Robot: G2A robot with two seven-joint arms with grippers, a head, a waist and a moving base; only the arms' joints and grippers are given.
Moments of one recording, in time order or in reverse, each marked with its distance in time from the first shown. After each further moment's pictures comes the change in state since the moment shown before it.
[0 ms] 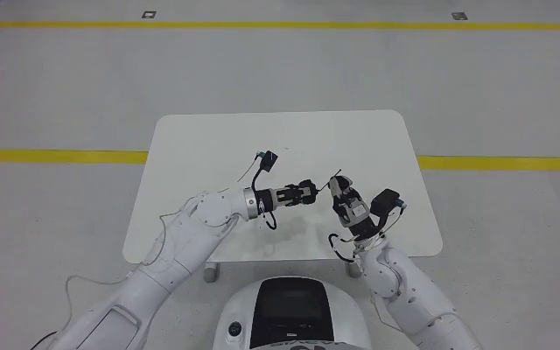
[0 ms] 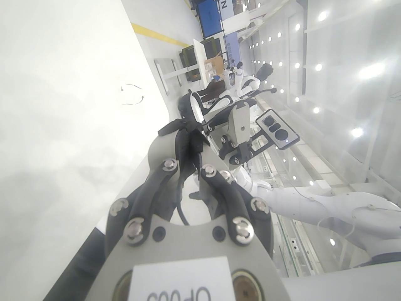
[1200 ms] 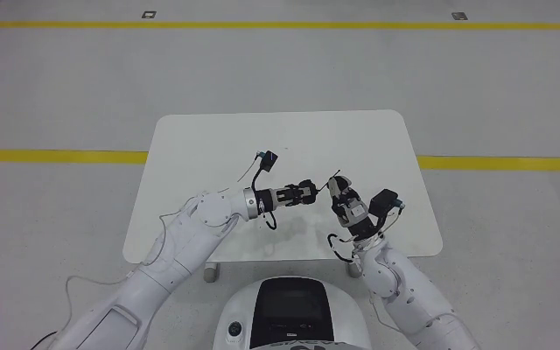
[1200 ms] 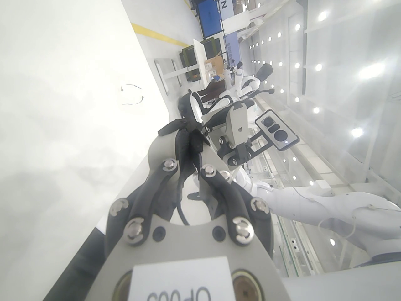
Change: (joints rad) left arm 0.000 0.000 0.000 0.000 0.000 0.000 0.000; right arm -0.005 -0.015 0.011 0.003 -0.020 0.000 0.007
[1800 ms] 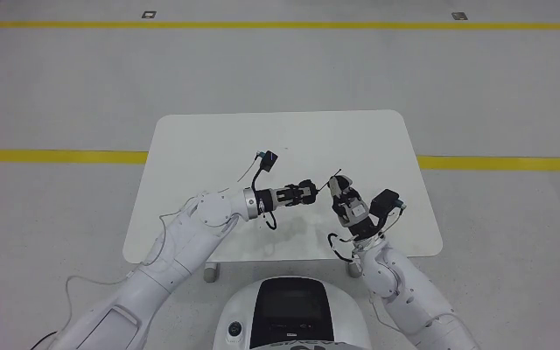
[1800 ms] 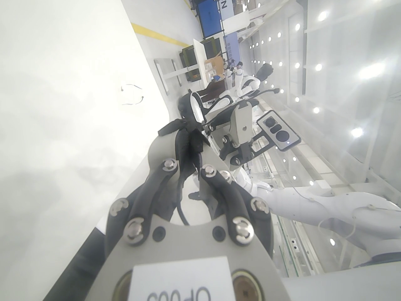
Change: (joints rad) left arm 0.000 0.000 0.000 0.000 0.000 0.000 0.000; right arm 0.002 -0.002 -0.001 0.003 -0.007 0.000 -0.016
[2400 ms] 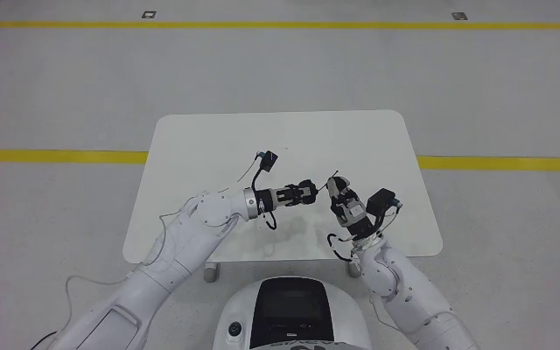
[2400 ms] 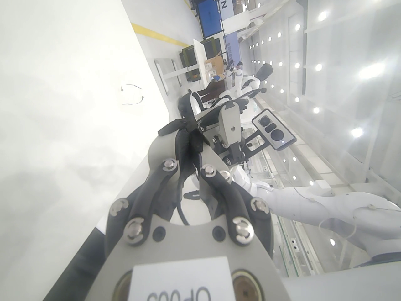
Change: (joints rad) left arm 0.000 0.000 0.000 0.000 0.000 0.000 0.000; right arm 0.010 -0.007 0.001 0.026 -0.004 0.000 0.033
